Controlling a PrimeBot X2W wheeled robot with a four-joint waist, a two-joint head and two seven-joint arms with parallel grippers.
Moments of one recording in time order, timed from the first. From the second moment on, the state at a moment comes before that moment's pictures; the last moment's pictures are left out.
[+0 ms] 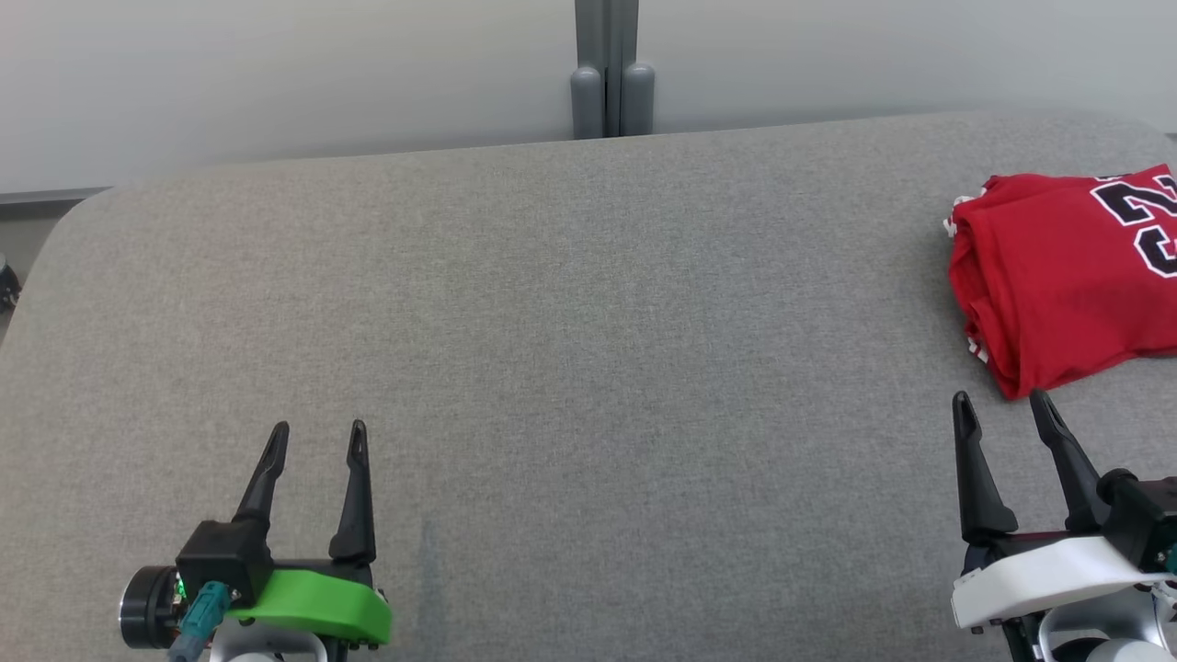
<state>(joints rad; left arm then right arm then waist) -0.05 0.16 -0.18 0.18 -0.28 0.02 -0.26 0.11 -0.05 -0.09 -0.15 0.16 0.13 -0.06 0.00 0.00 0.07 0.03</state>
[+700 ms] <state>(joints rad) -0.03 0.15 -0.15 0.20 -0.26 0.00 -0.26 0.12 -0.05 -0.07 -0.17 0.16 0.13 -0.06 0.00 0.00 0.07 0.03</state>
